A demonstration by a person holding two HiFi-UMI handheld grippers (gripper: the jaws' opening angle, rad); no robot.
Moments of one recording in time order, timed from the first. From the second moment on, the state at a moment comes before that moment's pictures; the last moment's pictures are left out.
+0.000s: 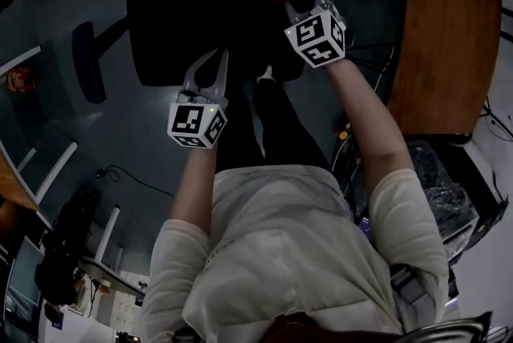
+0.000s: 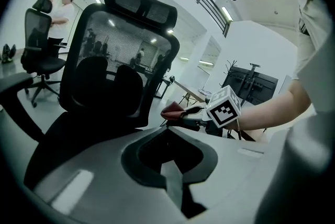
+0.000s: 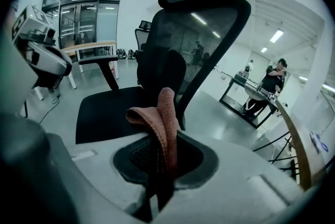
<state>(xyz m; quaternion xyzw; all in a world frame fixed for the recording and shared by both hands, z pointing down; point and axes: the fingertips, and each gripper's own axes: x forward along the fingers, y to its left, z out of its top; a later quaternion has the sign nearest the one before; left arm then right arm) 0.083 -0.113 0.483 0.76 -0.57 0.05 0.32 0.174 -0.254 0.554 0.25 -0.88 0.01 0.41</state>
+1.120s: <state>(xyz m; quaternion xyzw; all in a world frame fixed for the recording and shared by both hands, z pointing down) 0.146 -0.076 0.515 0.78 -0.52 0.08 0.34 0.229 -0.030 0.538 0.15 -0.89 0.20 0.39</state>
